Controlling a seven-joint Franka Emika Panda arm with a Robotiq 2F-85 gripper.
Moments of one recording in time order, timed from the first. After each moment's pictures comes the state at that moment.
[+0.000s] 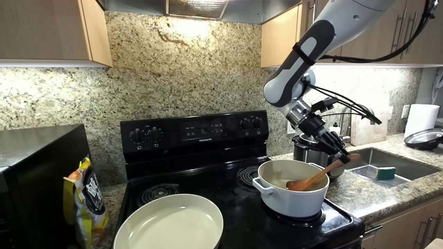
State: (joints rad) arm -0.07 0.11 -0.07 -2.21 -0.36 1.48 -0.30
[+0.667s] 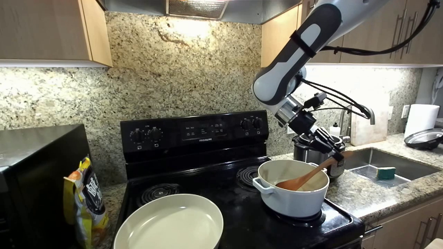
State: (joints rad) arm 0.01 0.01 0.00 -2.28 -0.41 1.48 -0.30
